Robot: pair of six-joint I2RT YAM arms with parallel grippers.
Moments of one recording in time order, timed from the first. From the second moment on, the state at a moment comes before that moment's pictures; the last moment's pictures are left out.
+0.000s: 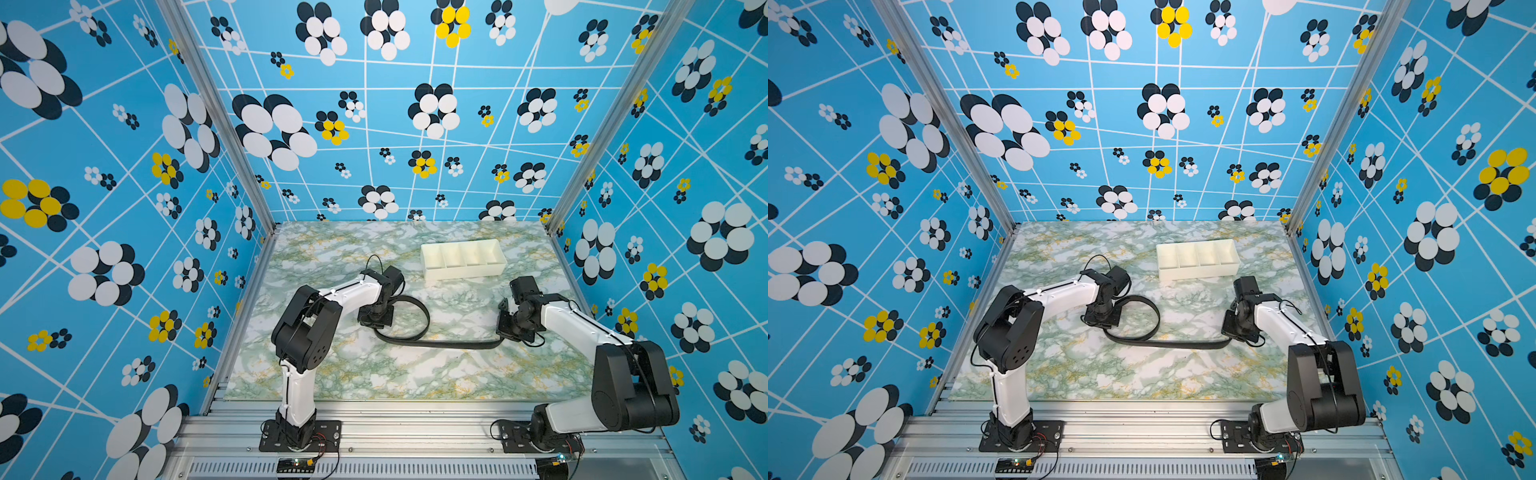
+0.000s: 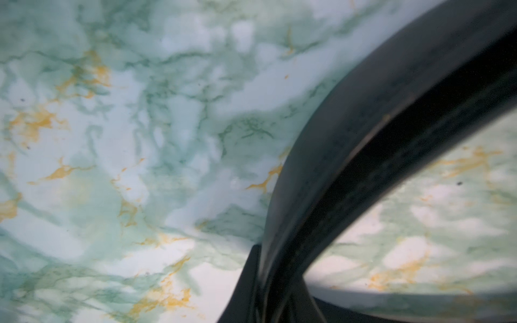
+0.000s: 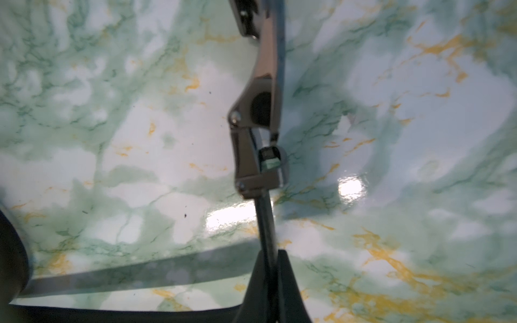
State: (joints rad) left arm -0.58 1.96 1.32 -0.91 -0.10 -0.43; right arm 0.10 1.46 0.83 -0.73 -0.06 0.40
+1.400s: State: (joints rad) left arm -0.81 1.99 1.34 -0.70 -0.26 0.00; right arm 0.33 1.53 0.81 -0.41 -0.38 0.58
